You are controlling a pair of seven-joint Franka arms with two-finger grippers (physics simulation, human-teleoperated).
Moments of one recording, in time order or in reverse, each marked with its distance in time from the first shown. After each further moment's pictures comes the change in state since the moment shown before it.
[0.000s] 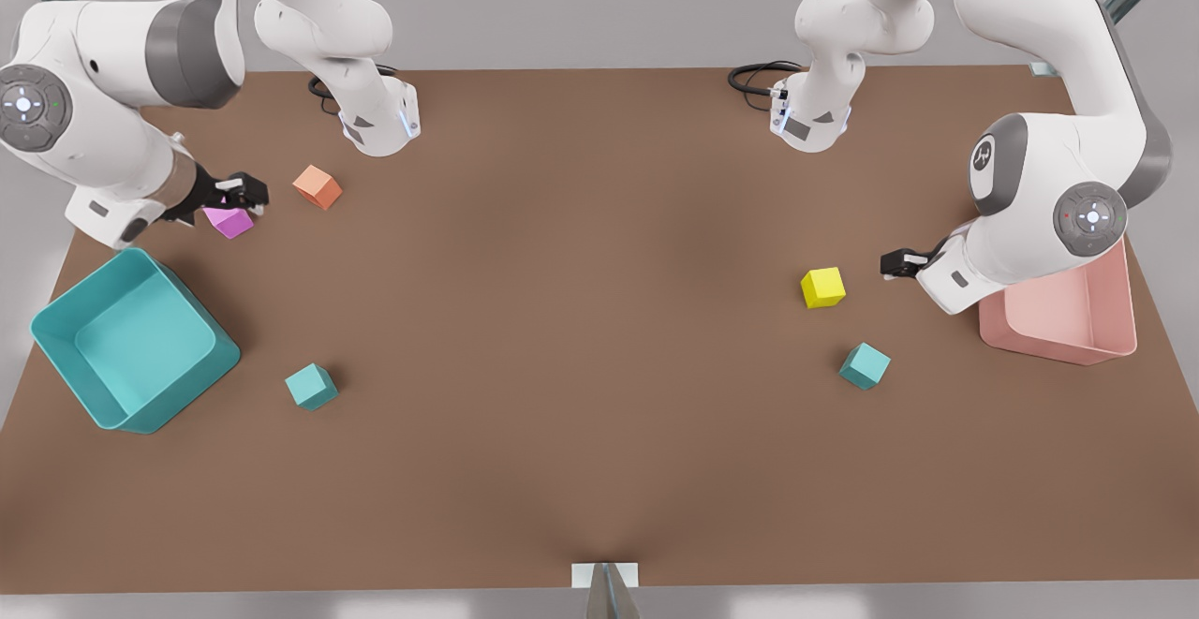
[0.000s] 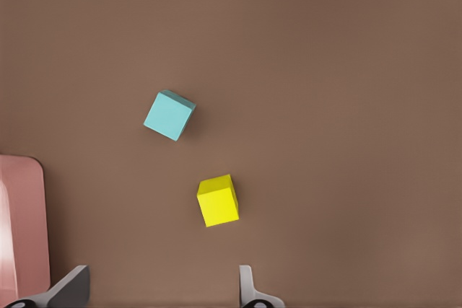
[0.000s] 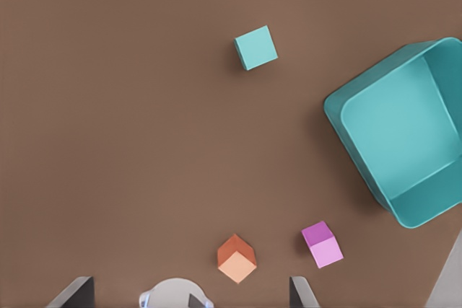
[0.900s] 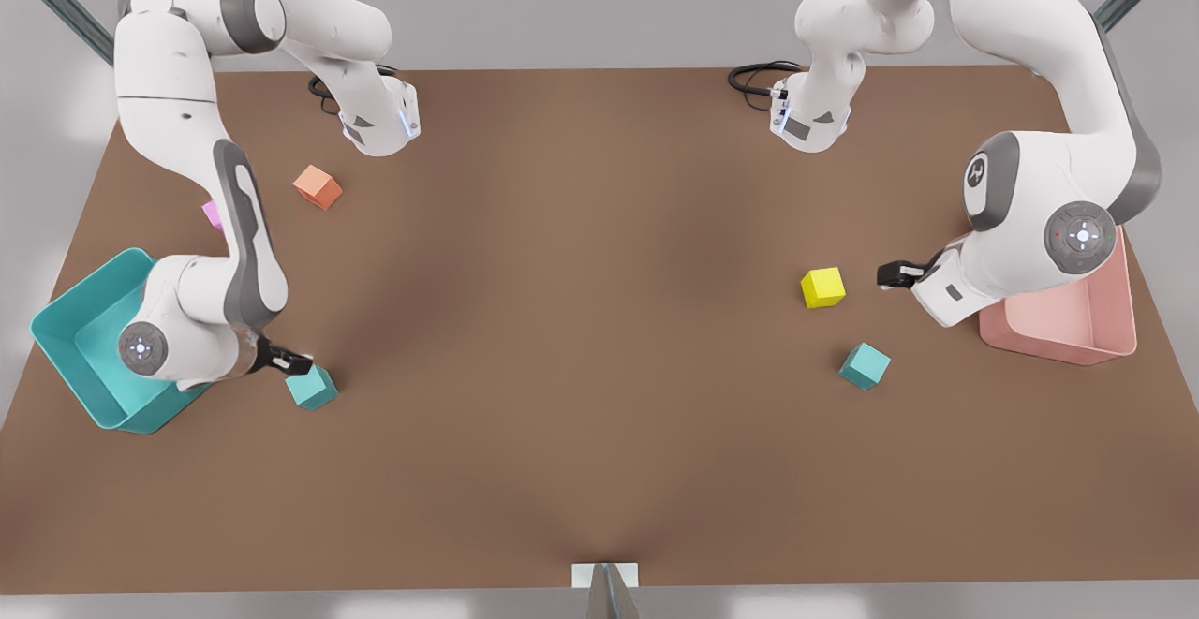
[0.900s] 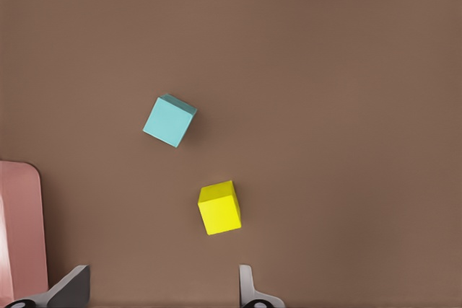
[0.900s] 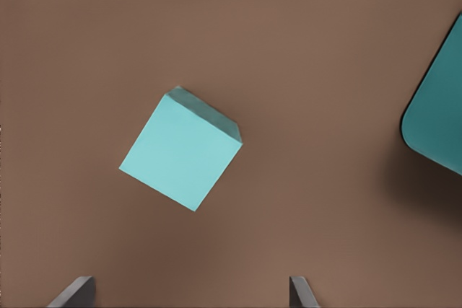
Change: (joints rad) left arm 0.004 0.033 0.000 0.001 0.002 0.025 0.002; right arm -0.144 0.430 -0.018 -0.298 0.083 0.740 0.484
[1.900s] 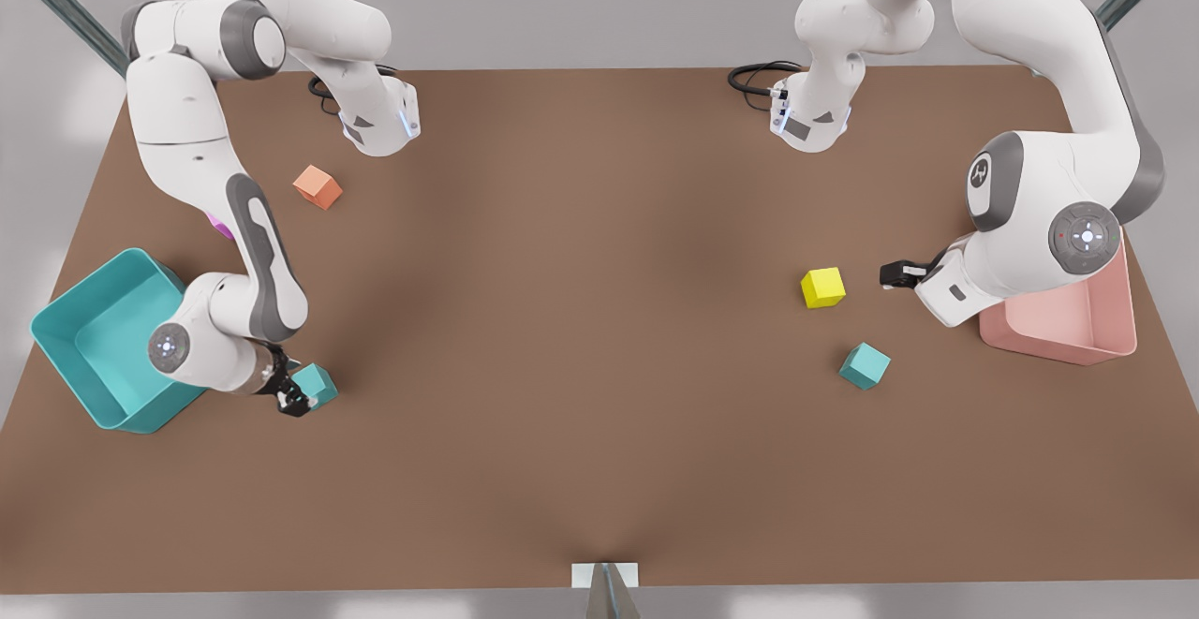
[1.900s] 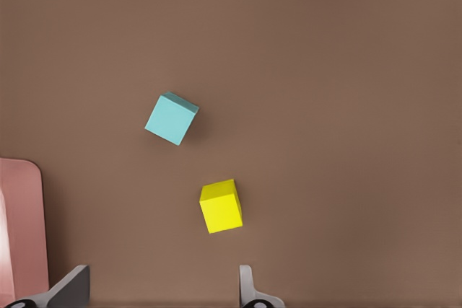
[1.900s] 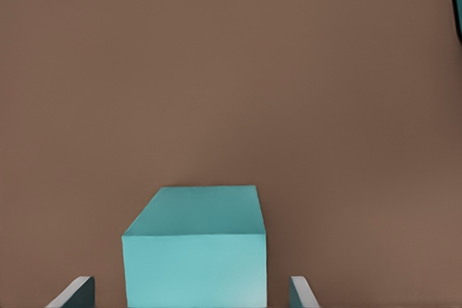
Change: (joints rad) left arm 0.007 0.000 -0.002 -0.001 -0.001 -0.005 0.000; right arm -0.004 0.119 -0.014 -0.051 0.083 0.324 0.510
